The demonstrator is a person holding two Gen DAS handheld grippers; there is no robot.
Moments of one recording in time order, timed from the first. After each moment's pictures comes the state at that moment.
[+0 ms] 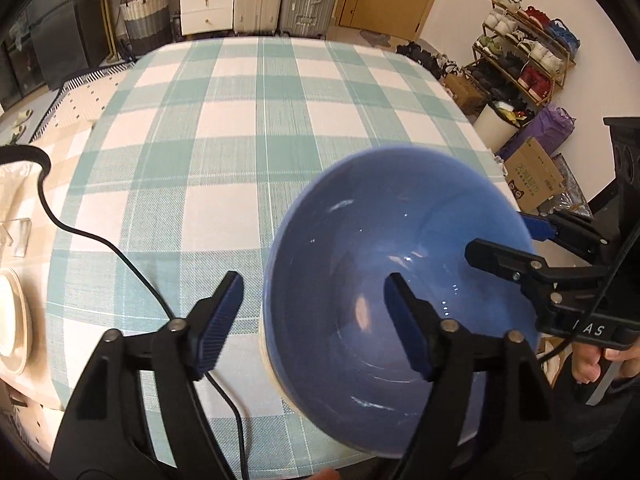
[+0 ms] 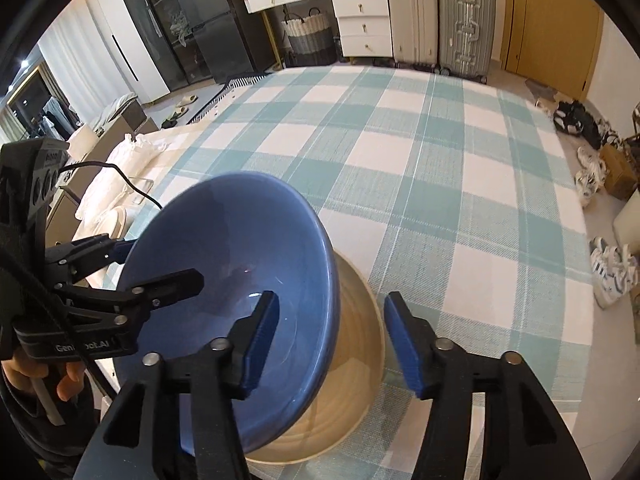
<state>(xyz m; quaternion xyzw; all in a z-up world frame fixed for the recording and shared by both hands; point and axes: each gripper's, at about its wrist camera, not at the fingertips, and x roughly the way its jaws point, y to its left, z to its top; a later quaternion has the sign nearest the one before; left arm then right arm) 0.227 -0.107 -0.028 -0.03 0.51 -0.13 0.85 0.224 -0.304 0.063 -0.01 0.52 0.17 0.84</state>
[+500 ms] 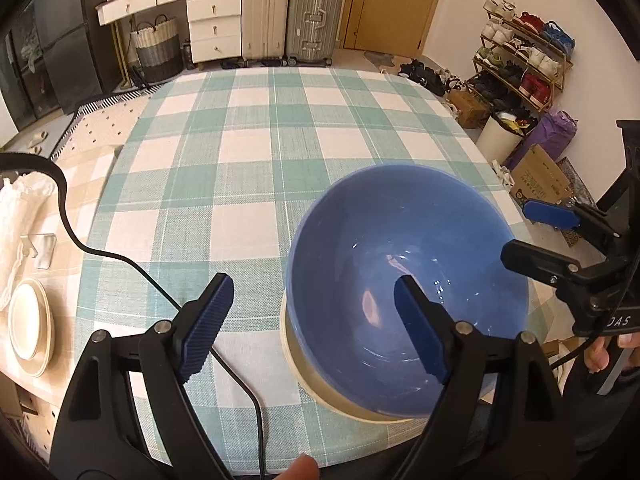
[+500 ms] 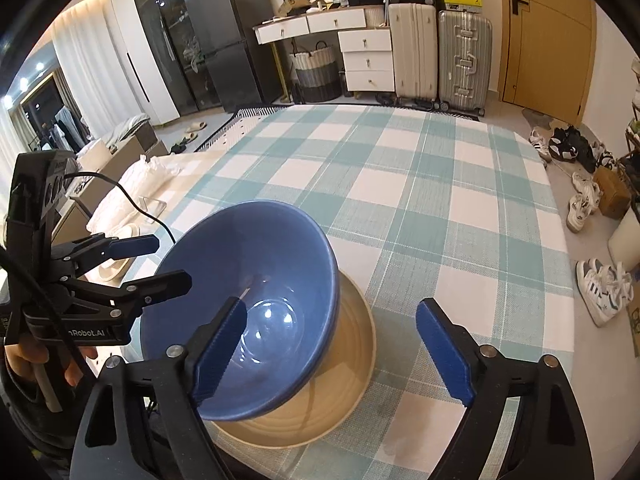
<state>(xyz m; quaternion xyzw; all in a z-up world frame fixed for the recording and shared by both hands) 0.188 -0.095 0.005 -0.01 0.46 -0.11 0.88 0.193 -0.317 0.092 0.00 0.46 0.17 0.87</state>
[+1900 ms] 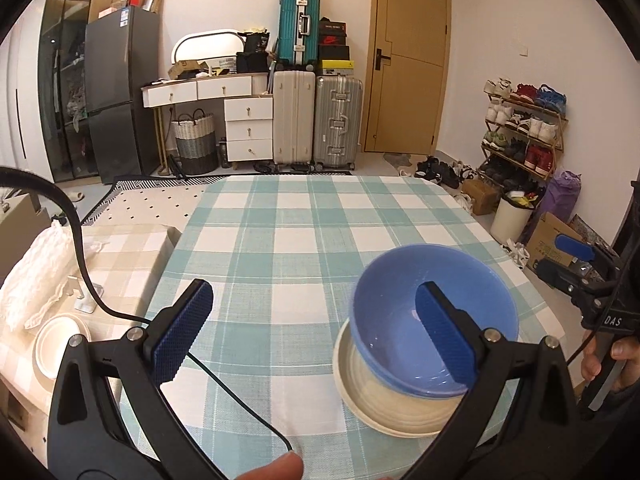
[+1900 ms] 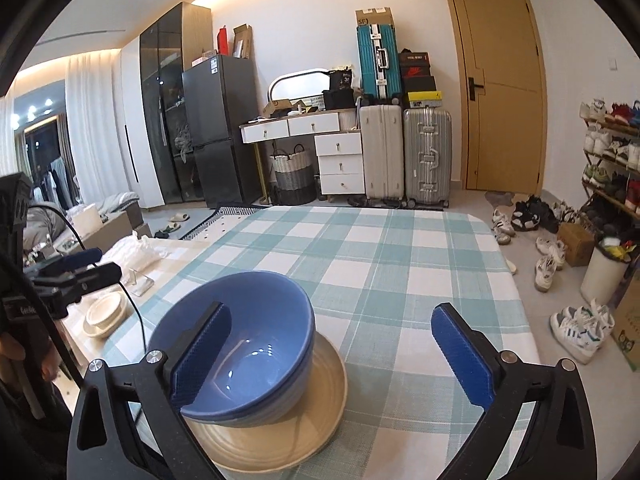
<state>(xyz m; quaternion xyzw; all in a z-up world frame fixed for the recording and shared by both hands) 0.098 -0.039 0.058 -0.01 0.27 -0.06 0.96 0.118 -0.336 0.117 0.00 0.27 0.12 0.96</state>
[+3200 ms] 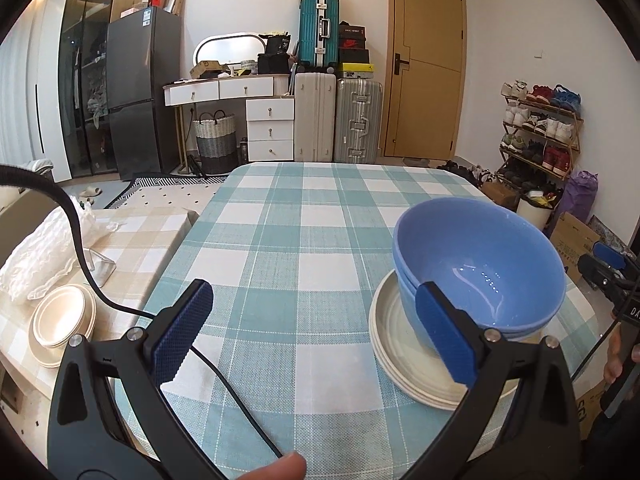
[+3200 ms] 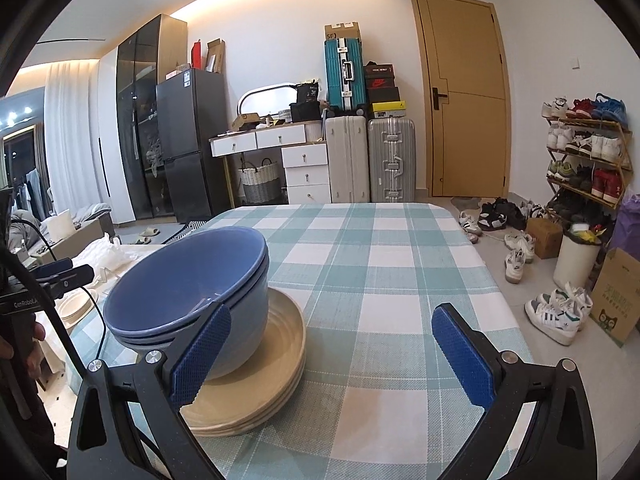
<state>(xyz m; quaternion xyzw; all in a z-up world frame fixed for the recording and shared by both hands) 0.080 -0.023 -0.019 -0.01 0.26 -0.03 0.97 0.075 -0.360 0.062 0.02 0.24 0.06 0.97</state>
